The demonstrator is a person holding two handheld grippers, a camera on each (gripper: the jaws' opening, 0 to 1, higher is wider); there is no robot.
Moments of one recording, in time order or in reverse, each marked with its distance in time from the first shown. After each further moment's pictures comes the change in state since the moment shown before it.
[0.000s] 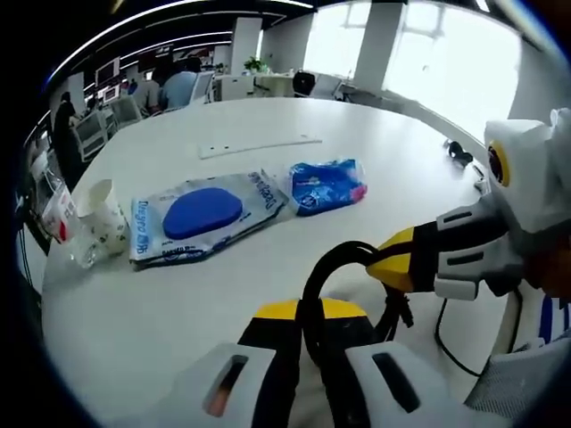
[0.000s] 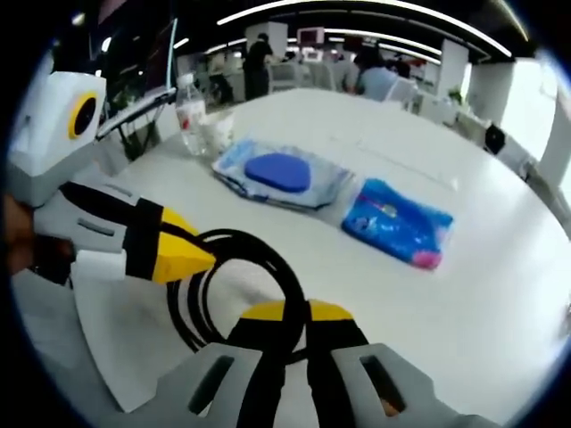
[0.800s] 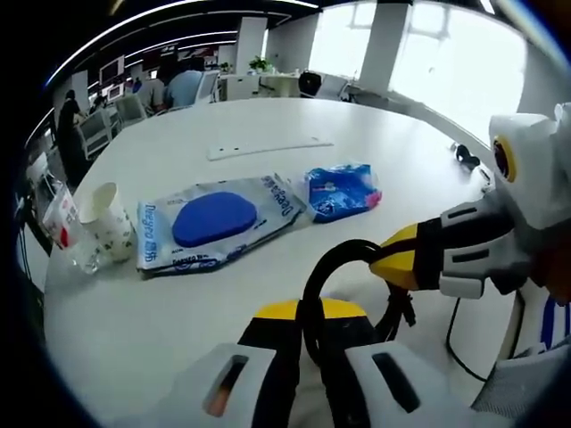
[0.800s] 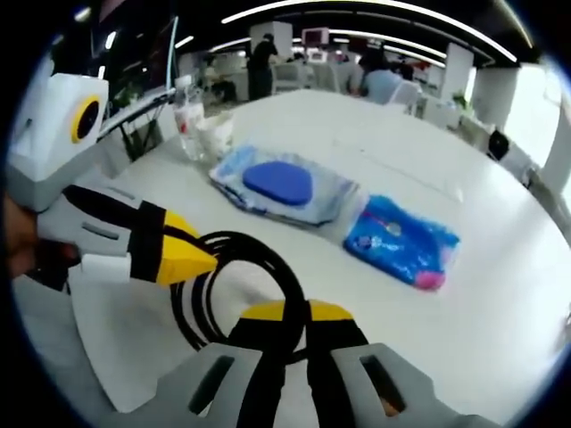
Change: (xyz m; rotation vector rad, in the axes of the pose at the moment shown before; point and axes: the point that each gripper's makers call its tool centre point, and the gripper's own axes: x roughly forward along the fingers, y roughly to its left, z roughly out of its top) left arm 0.007 0.019 0.009 -0.020 0.000 0.021; right arm 0.013 -0.002 0.019 -0.020 0.002 0.009
